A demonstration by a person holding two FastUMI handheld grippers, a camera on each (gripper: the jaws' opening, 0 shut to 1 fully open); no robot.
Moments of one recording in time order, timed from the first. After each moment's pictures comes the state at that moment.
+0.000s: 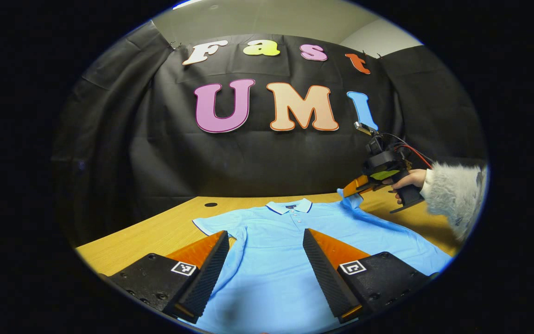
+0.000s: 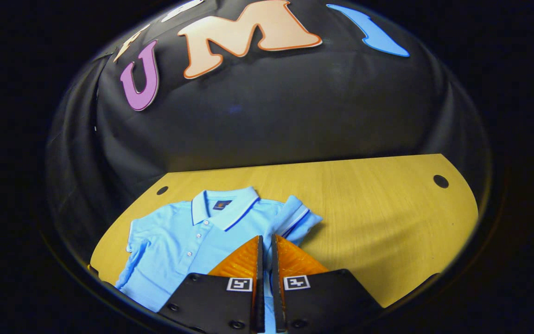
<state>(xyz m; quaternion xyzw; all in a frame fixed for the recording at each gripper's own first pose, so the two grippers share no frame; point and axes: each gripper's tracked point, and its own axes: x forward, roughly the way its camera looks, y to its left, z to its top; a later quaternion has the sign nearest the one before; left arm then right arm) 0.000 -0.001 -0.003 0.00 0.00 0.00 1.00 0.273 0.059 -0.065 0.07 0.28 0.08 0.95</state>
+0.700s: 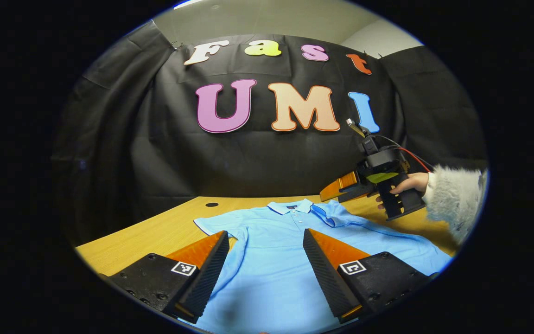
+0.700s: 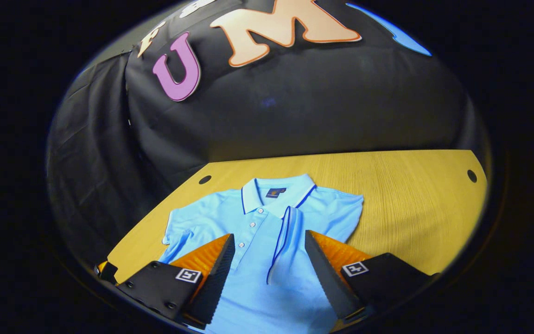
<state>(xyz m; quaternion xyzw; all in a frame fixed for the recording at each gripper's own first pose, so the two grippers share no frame) 0.001 0.001 -0.003 0.00 0.00 0.00 1.00 0.236 0.126 -0.053 0.09 0.28 0.18 0.94</state>
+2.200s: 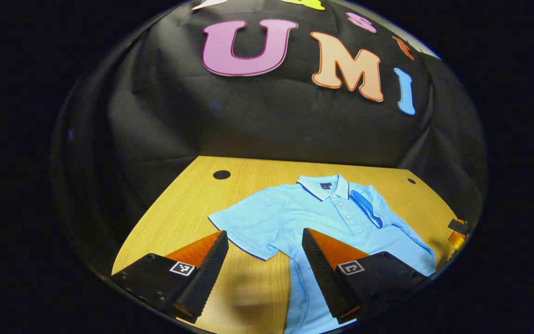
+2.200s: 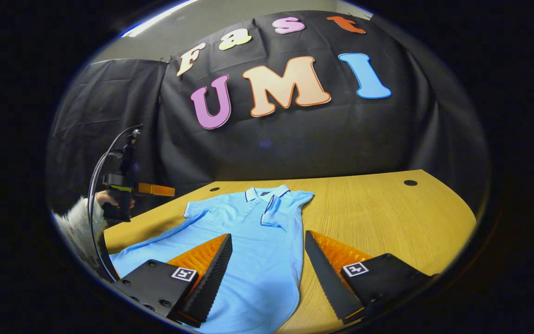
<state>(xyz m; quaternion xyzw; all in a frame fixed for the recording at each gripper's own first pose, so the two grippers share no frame) 0.135 0.125 -0.012 -0.06 0.23 -0.04 0.97 0.034 0.030 -0.018 0.04 0.13 0.14 0.98</state>
